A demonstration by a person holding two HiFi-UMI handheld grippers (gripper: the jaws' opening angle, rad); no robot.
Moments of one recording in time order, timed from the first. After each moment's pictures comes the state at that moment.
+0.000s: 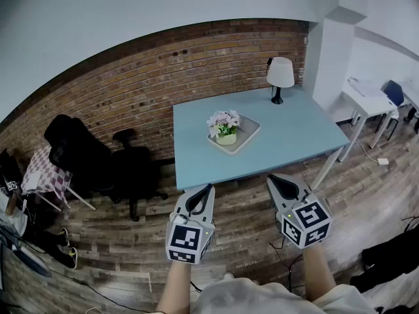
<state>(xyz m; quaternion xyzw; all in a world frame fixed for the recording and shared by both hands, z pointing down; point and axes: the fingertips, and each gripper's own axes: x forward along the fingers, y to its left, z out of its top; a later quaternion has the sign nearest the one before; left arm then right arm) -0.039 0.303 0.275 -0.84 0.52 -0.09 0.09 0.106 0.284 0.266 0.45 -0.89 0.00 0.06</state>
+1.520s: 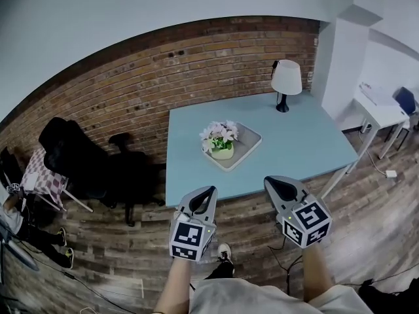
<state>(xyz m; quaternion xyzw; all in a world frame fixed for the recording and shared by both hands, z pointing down) 0.006 0.163 0.321 -0.84 0.52 -0.12 0.07 0.139 0.149 0.294 0.39 -0.92 0.00 0.05</state>
